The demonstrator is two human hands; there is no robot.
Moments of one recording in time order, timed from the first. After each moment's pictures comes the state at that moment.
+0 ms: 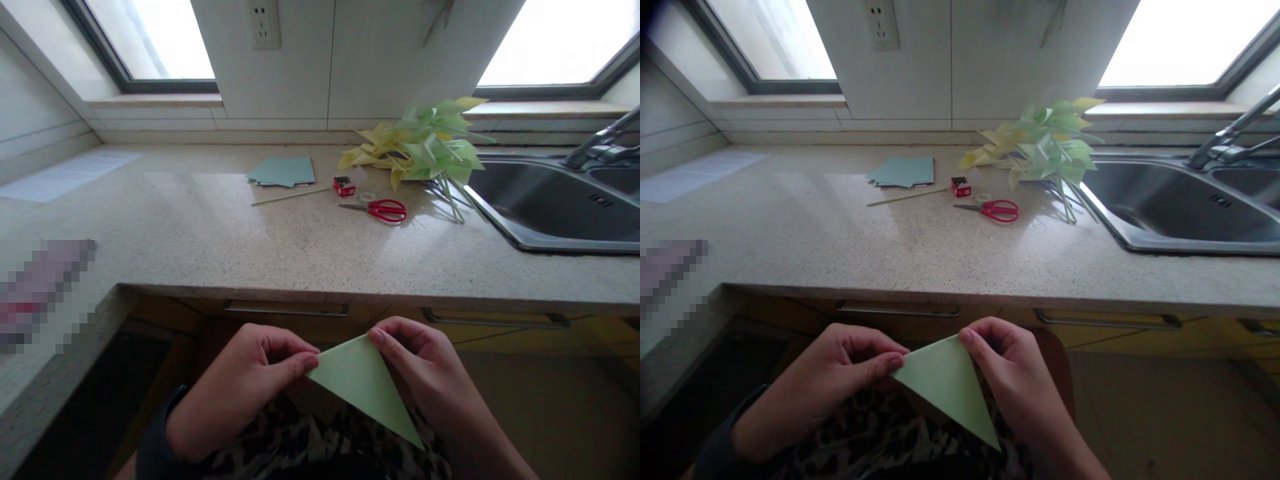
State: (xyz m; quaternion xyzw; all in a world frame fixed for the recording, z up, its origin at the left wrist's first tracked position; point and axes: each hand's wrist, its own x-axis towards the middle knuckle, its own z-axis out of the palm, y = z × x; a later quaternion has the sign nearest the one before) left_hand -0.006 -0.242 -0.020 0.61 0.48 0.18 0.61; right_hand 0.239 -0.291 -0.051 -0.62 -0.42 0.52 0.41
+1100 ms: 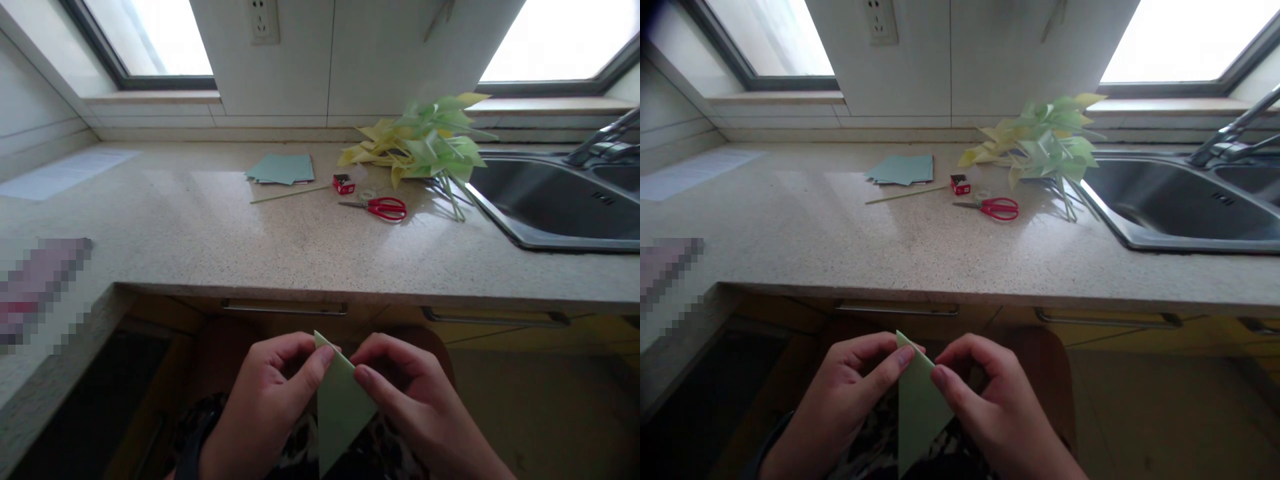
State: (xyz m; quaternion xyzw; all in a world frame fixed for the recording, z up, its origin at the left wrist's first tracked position) left_hand 0.027 -0.268 -0.023 0.52 0.46 0.29 0.65; right_hand 0.223 -0.308 -0.043 -0.56 -0.51 0.53 0.38
